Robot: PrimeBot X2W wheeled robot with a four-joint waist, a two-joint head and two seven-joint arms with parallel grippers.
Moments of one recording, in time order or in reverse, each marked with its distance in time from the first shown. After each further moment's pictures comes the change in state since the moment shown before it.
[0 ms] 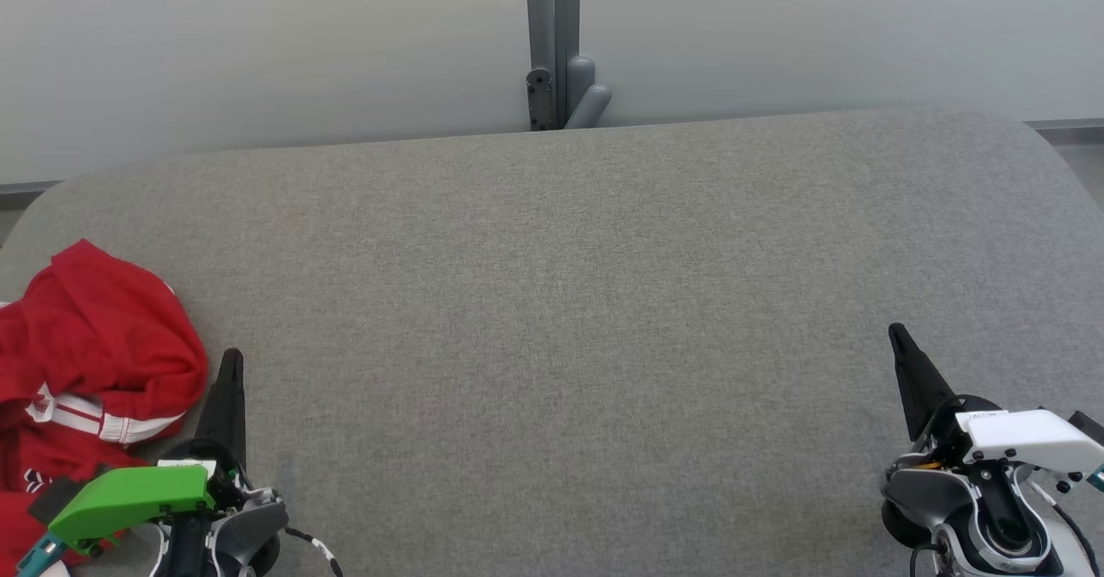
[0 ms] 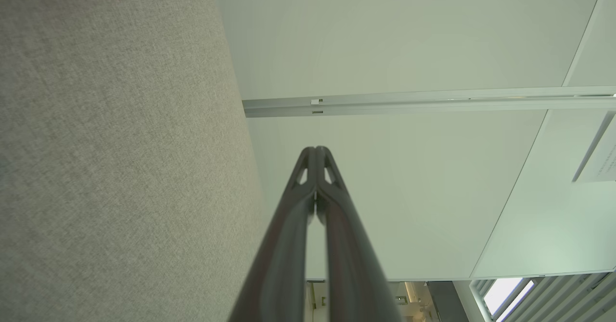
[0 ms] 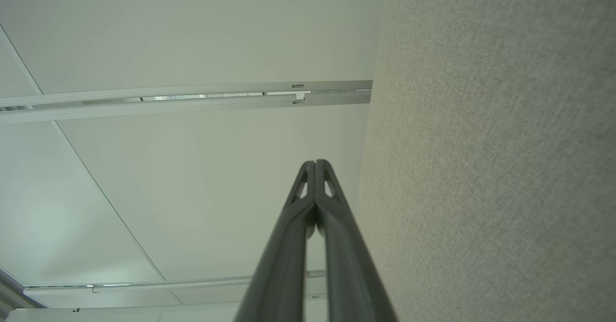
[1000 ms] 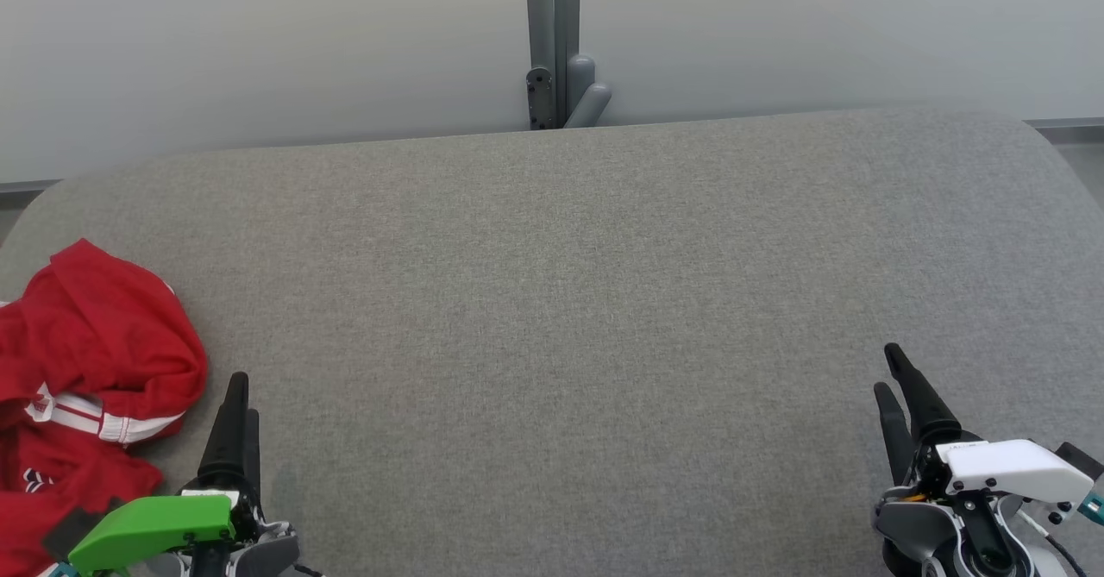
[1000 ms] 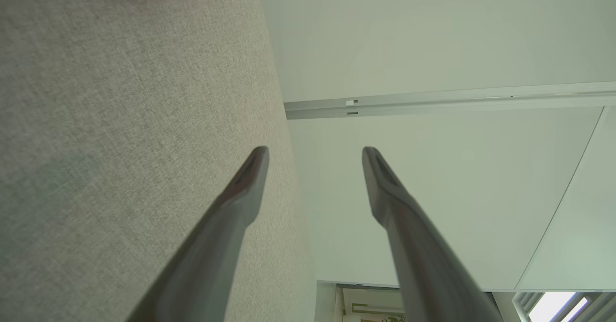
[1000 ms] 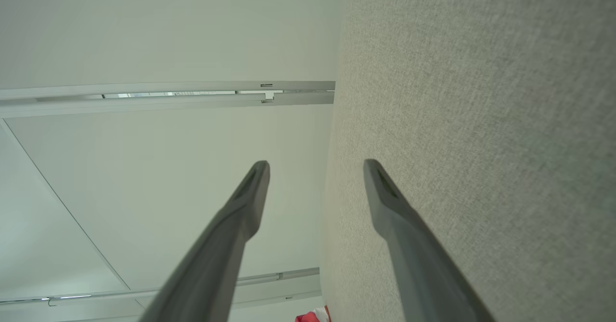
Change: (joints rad) left arm 0.041 -0.007 -0.014 0.046 0.058 0.002 -0.034; right arm 0.042 0.001 0.025 0.038 -0.031 -0.001 -0.032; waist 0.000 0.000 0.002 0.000
